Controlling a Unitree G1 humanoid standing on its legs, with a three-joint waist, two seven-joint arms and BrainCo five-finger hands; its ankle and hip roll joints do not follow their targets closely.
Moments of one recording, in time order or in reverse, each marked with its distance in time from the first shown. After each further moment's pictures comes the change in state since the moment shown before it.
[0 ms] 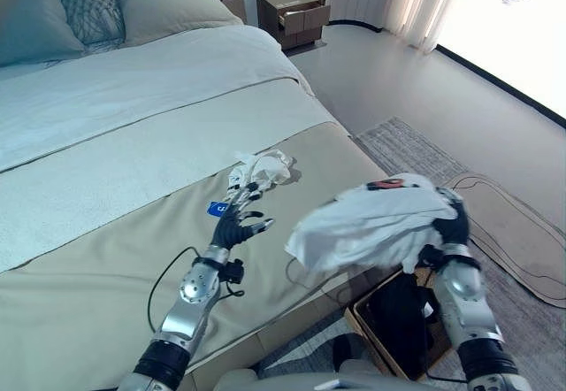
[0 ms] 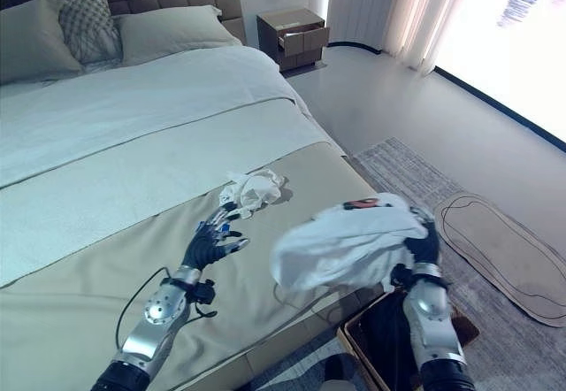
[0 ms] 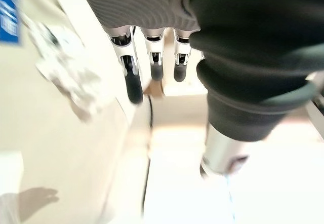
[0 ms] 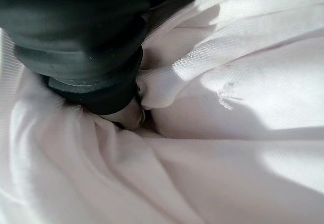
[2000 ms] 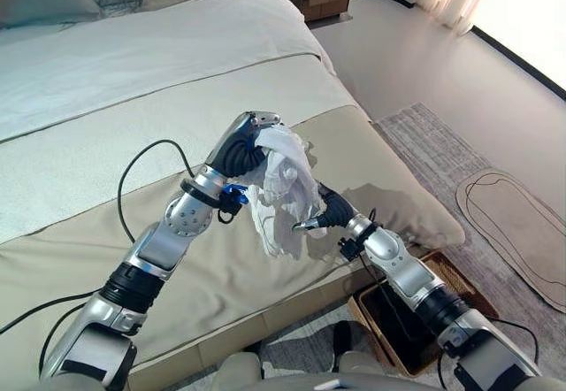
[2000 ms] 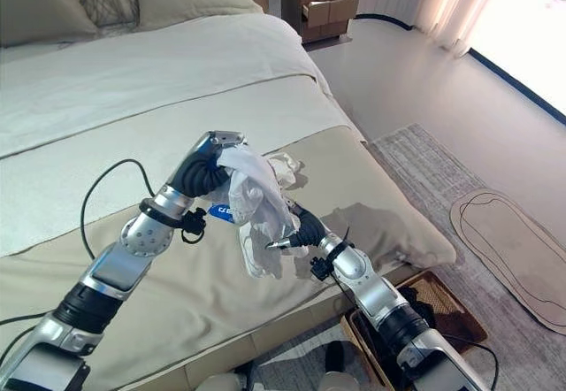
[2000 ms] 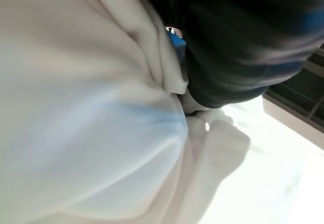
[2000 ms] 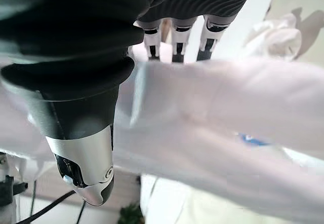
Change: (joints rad) left arm -0.459 0.252 -0.175 -0.252 0.318 -0.108 0.084; right arm -0.338 0.016 0.738 0.037 -0.196 0.011 0.369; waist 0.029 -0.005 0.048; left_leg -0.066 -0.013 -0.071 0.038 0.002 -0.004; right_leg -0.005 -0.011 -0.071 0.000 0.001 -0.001
